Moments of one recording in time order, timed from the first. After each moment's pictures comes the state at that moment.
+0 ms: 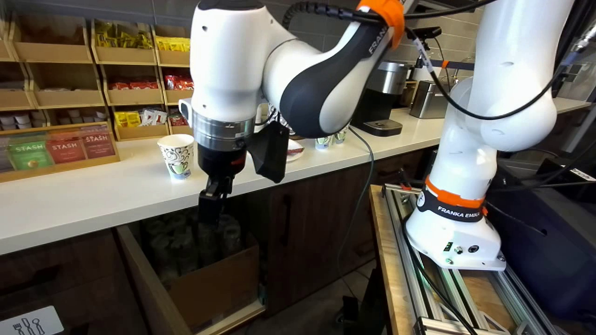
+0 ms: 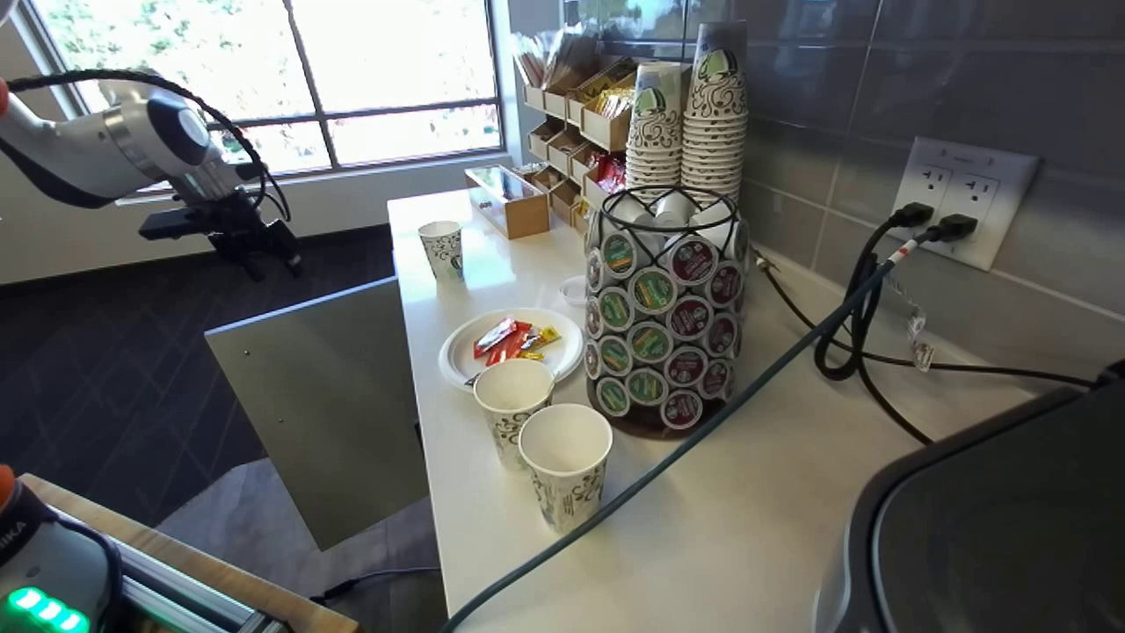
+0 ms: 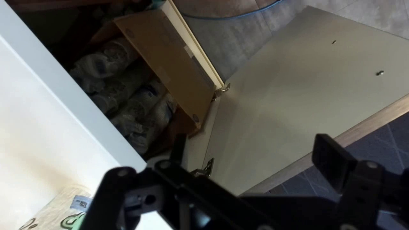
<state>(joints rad) -0.11 0.07 0.49 -2.46 -0.49 2.61 0.60</state>
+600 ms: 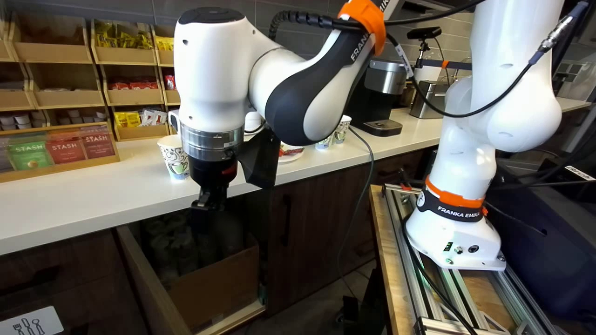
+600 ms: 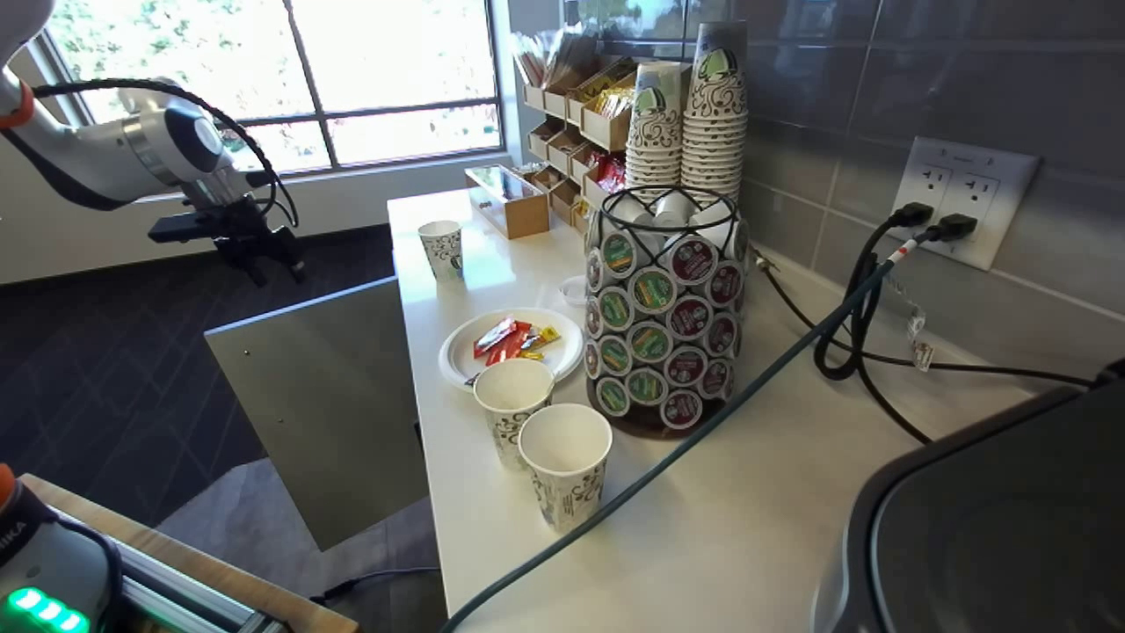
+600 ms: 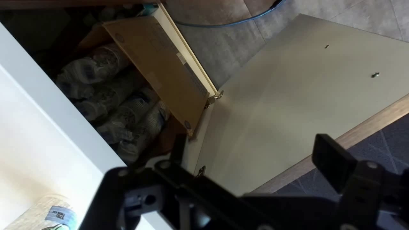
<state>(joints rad) -0.03 0.15 0.41 -2.40 -0.48 2.59 0.59</state>
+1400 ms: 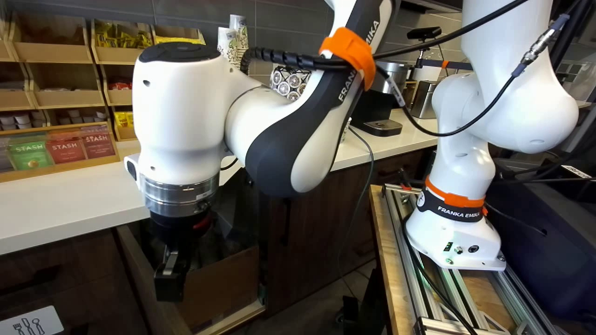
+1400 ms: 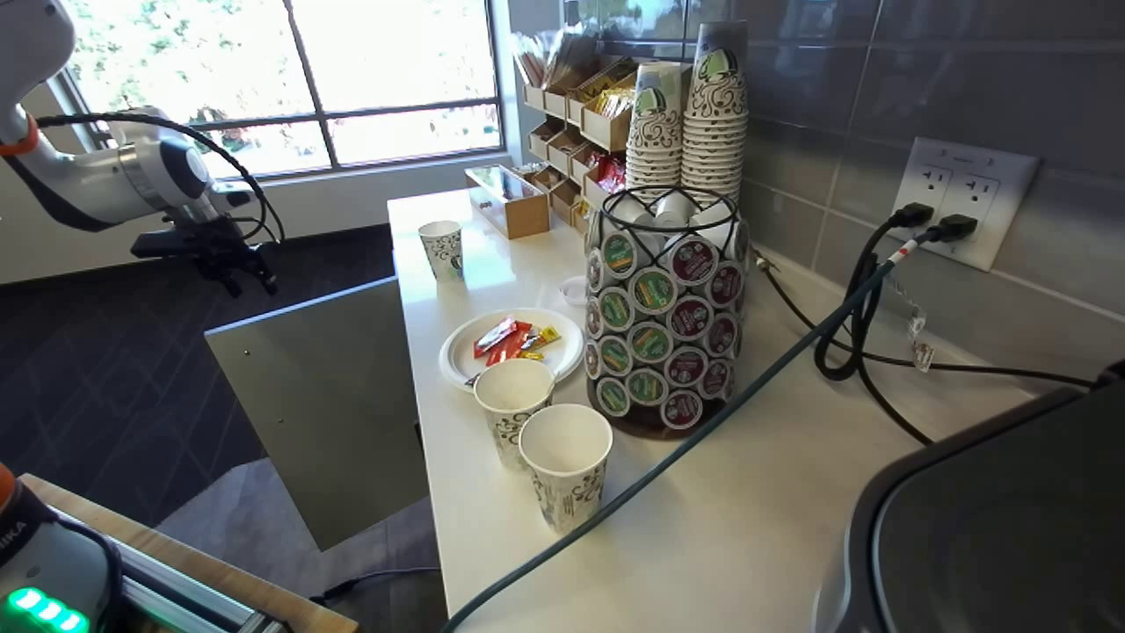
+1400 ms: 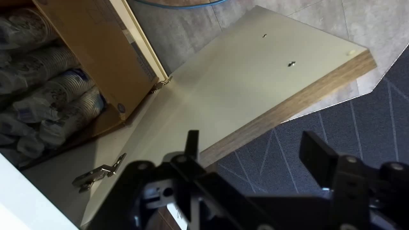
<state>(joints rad) 0.32 0.32 0.20 -2.27 -0.41 2.71 0.54</state>
